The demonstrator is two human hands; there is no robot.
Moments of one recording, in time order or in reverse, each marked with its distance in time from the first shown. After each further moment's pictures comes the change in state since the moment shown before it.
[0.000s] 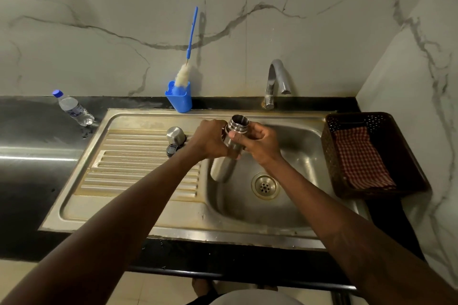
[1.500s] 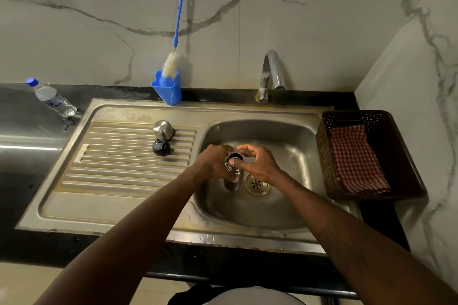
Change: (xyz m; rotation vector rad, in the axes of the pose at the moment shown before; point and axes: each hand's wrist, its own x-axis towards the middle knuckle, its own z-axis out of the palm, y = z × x) left_hand 0.011 -0.009 0.099 -0.009 -0.273 -0.117; right_hand 0.017 0.089 -0.046 -0.513 -0.194 0.096
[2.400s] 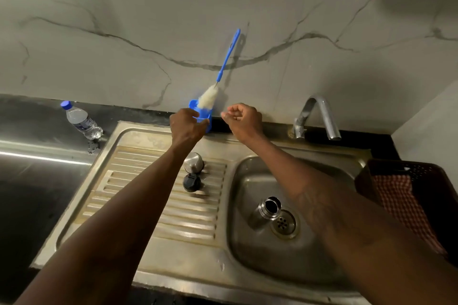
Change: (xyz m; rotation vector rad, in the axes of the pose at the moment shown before) left_hand 0.062 -0.139 -0.165 -0.453 0.736 -0.417; right_hand 0.172 -0.192 0.051 0.035 0.292 -0.135
